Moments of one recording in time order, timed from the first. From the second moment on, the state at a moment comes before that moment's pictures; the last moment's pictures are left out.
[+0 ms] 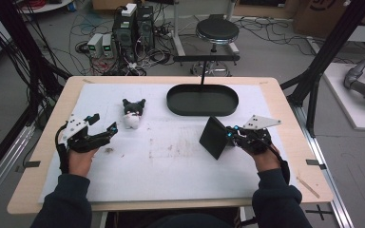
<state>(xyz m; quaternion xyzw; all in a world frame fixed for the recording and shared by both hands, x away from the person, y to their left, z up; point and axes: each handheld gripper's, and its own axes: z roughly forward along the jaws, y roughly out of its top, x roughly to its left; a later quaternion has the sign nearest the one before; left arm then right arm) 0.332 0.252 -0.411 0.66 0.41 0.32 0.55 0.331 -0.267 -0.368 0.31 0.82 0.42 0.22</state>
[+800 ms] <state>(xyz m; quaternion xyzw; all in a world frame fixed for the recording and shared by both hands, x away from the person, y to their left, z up) 0.332 0.250 -0.412 0.66 0.41 0.32 0.55 0.361 -0.246 -0.402 0.35 0.83 0.40 0.18</state>
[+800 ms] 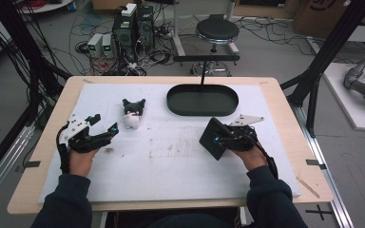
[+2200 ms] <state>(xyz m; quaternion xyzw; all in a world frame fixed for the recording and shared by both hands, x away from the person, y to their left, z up) 0.335 0.248 -0.414 0.66 0.41 0.32 0.54 0.480 -0.224 -0.364 0.42 0.74 0.46 0.25</state>
